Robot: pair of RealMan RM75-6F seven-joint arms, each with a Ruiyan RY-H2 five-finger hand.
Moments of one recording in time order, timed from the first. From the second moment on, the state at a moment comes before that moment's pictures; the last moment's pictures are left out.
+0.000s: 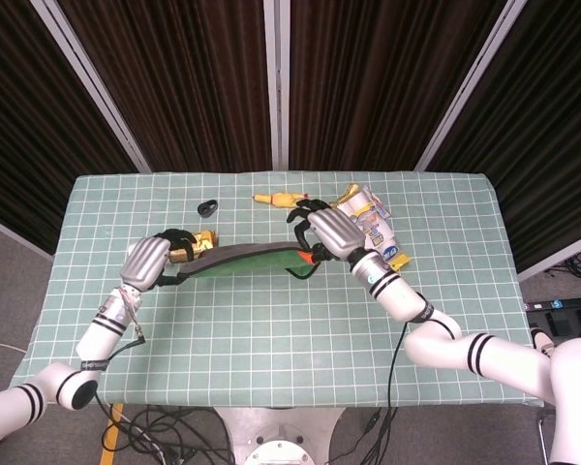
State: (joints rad) left arm -0.62 -1.48 -0.17 -1.31 1.39 1.05 -0.29; right arm 1.02 -1.47 0.27 -1.35 -1.18 0.74 0.22
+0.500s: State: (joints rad) left arm -0.57 -1.38 -0.03 -1.46 1.55 1.11 -0.25; right arm 0.95 -1.41 0.17 -1.50 -1.34 0.74 0.26
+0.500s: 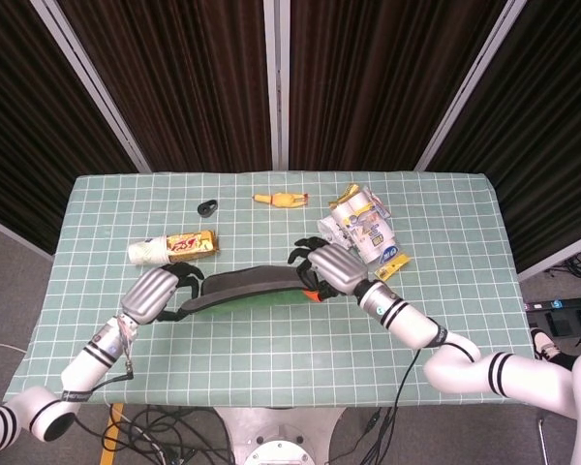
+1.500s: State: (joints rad) left arm -0.57 -1.43 0.08 -1.43 1.61 1.02 -0.15; right arm 0.86 -1.56 0.03 -1.42 -1.46 0.79 0.20
